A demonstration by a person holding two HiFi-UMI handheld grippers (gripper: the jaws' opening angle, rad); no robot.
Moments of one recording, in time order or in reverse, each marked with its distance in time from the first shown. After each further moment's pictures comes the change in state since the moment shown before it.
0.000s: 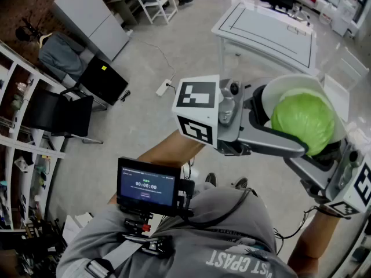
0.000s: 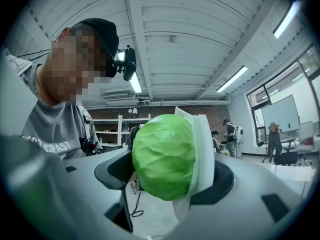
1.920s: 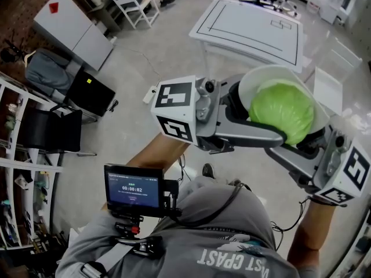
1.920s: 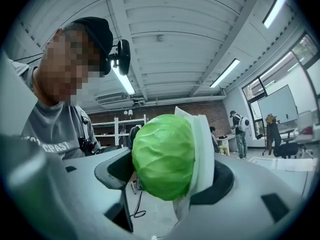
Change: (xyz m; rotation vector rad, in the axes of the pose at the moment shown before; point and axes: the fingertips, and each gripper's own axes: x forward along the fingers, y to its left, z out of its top) left arm 0.006 0.102 0.003 -0.062 0.000 0.030; right arm -0.003 -0.100 -0.011 0.112 0.014 0.000
